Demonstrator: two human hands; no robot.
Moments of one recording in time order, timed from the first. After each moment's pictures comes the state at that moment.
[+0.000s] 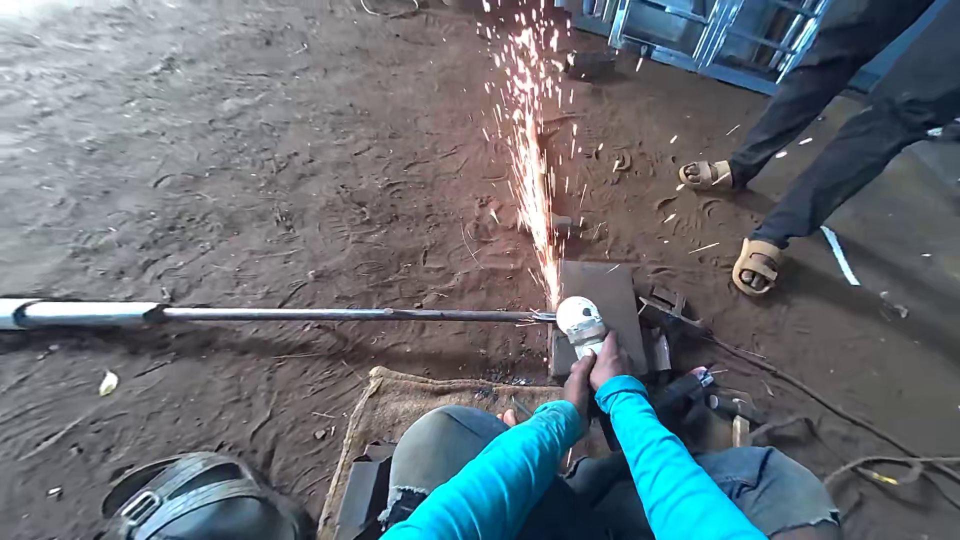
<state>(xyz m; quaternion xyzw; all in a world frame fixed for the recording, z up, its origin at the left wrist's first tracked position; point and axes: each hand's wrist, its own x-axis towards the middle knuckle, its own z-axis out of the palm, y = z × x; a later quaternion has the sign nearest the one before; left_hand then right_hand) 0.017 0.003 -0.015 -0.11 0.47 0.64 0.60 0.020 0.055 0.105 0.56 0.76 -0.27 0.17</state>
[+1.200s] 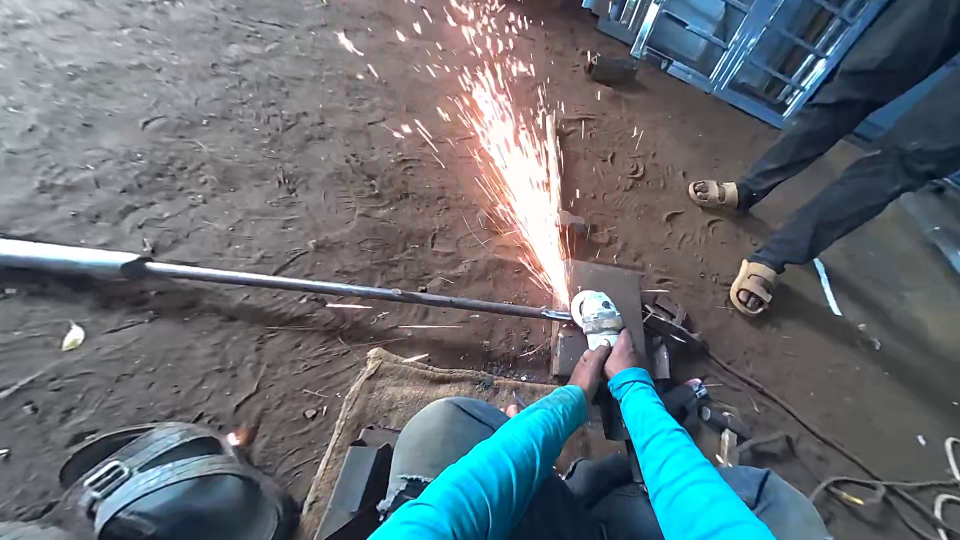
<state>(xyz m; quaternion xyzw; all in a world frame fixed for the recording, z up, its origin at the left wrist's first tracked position) -0.010 0.009 -0.007 -0.01 0.52 0.60 0.61 0.003 0.058 0.107 0.58 0.76 -0.25 0.15</state>
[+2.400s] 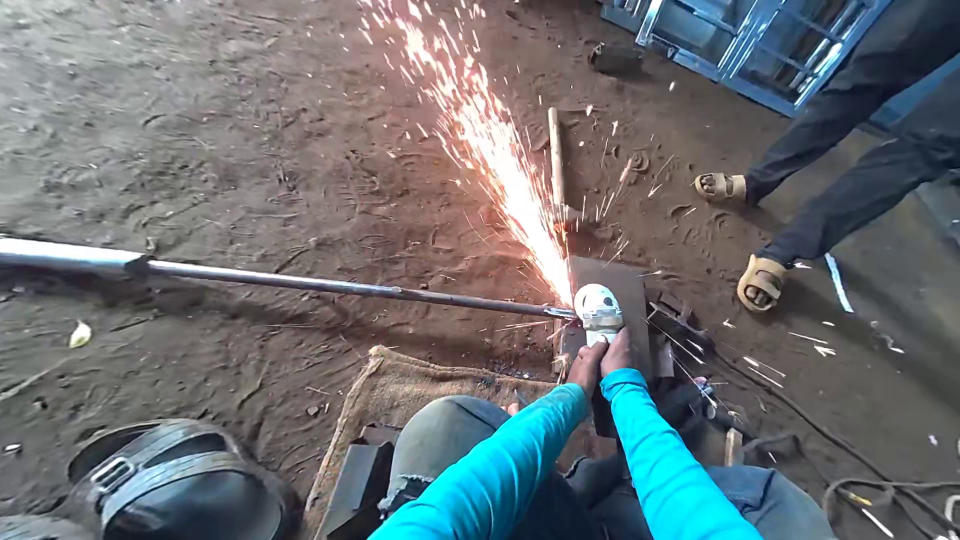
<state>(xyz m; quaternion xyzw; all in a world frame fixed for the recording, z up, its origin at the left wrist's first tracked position) -0.012 0.008 -0.009 -0.05 0.53 0.61 0.58 -0.005 0.051 0.095 0.61 0.74 -0.28 0.10</state>
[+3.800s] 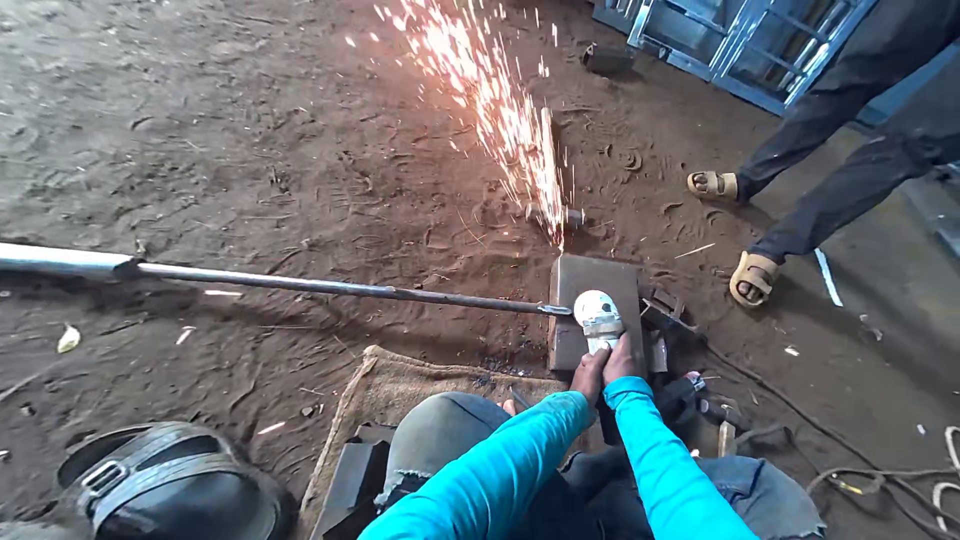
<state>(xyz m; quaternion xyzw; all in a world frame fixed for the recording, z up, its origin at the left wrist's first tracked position) 0.009 0.007 -0.009 -0.06 0.51 0.61 0.60 0.017 0.046 0.101 0.62 0.72 -0.29 0.10</state>
